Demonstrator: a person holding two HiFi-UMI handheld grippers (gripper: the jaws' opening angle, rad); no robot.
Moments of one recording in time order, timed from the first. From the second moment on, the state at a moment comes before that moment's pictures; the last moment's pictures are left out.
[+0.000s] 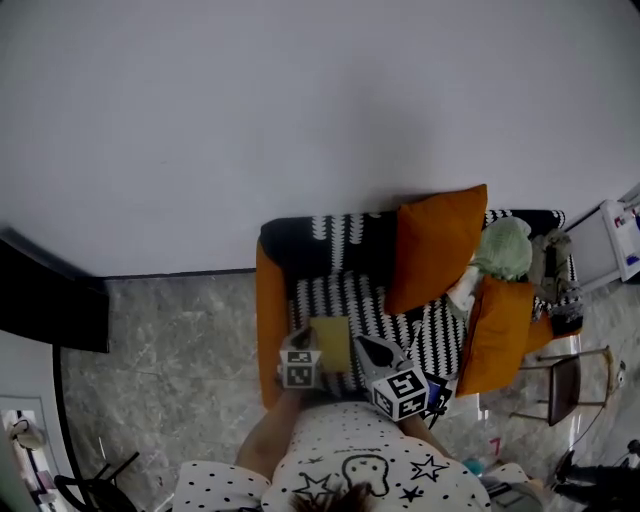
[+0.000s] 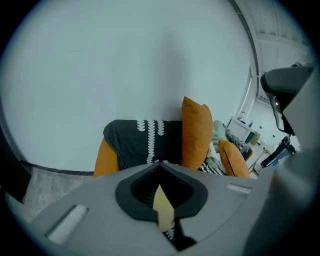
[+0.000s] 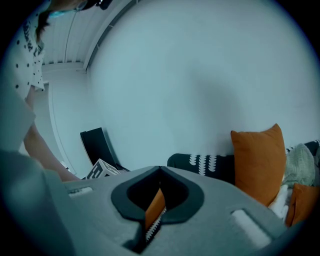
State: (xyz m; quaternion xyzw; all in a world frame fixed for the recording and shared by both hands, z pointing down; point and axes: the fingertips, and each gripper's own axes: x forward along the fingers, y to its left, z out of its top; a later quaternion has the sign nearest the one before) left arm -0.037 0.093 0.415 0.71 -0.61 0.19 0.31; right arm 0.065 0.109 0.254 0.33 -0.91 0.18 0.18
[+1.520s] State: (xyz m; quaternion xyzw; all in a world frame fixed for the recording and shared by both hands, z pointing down) left arm -0.062 0.096 0.302 0.71 -0.66 0.06 0.23; right arm 0.054 0.094 0.252 0.30 -0.92 0.17 0.17
